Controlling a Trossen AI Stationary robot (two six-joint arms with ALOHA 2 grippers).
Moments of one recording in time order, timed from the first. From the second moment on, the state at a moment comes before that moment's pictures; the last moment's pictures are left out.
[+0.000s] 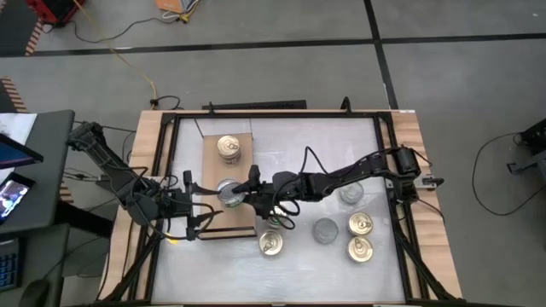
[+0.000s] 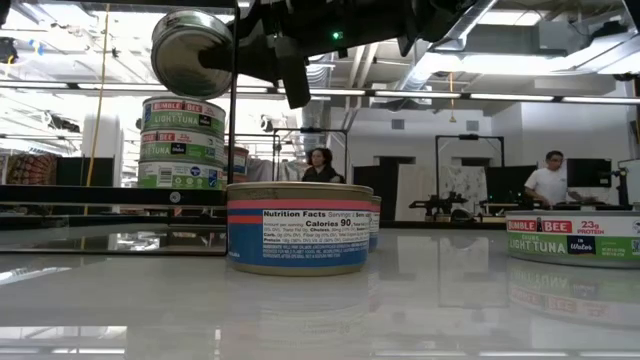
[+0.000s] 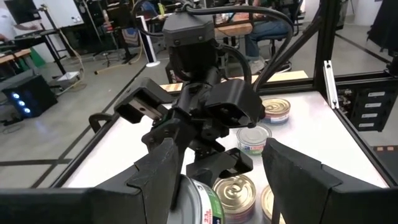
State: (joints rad) left arm -0.75 0.90 0.80 -0.10 -0.93 -0.06; right arm 0.12 1.95 1.30 0.49 0.12 -0.99
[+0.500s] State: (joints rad) left arm -0.75 0.90 0.80 -0.10 -0.93 -0.05; right arm 0.10 1.95 1.30 0.49 0.10 -0.93
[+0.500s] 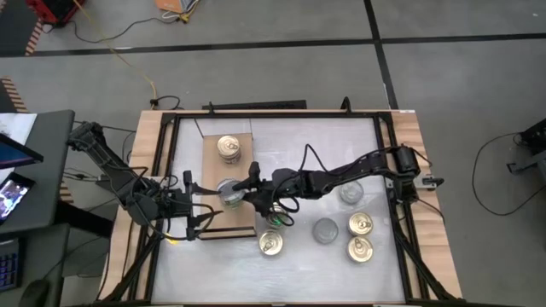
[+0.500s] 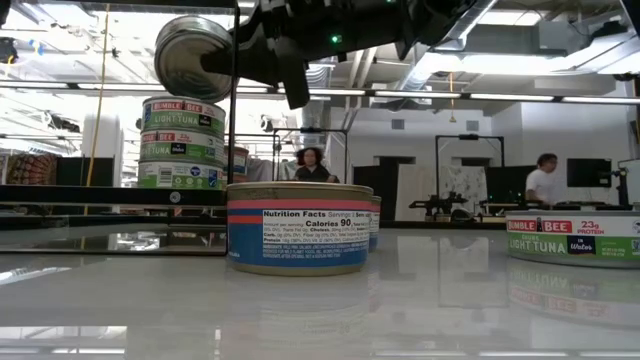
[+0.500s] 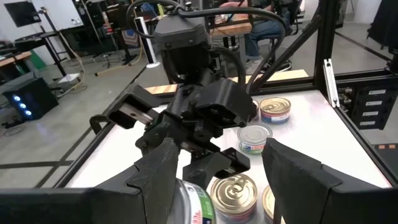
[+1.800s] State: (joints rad) left arm -0.74 0.90 0.80 -0.10 -0.92 -0.05; right arm 0.09 2.07 1.48 0.43 -0.07 -0.99
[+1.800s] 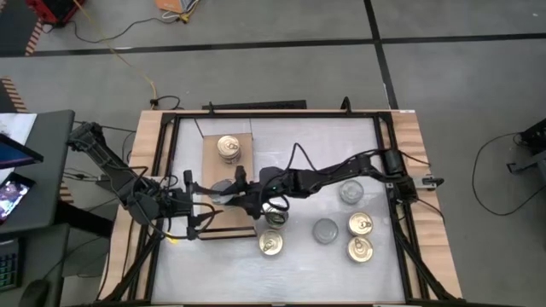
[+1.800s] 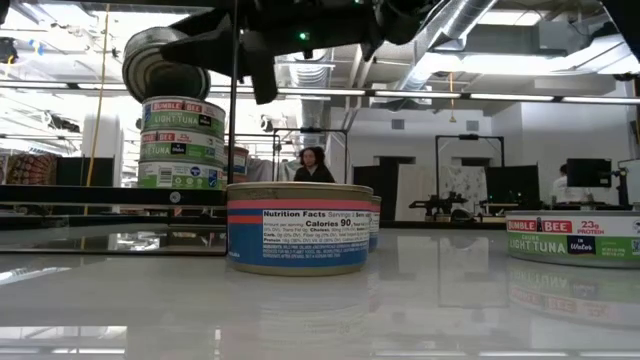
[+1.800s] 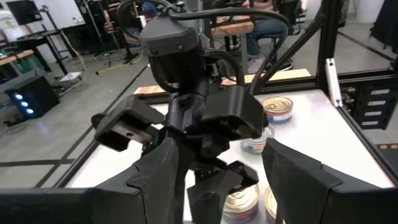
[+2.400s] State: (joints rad) left arm -0.74 0.90 0.80 -0.12 -0.90 -0.10; right arm 0.11 2.04 1.49 0.28 0.11 -0.91
